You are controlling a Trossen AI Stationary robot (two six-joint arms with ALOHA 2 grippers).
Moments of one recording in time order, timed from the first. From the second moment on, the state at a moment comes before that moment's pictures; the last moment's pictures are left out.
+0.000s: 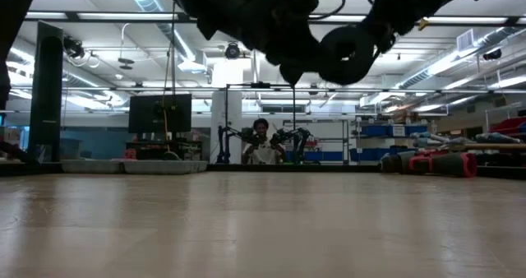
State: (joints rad) left arm 0.04 1.85 1.27 0.05 0.30 0.12; right arm -0.02 1.01 0.74 -0.22 0.10 0.08
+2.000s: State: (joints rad) left arm -0.16 1.85 1.44 -0.48 0.12 0.28; right arm 0.19 1.34 0.34 0.54 -0.13 0.52
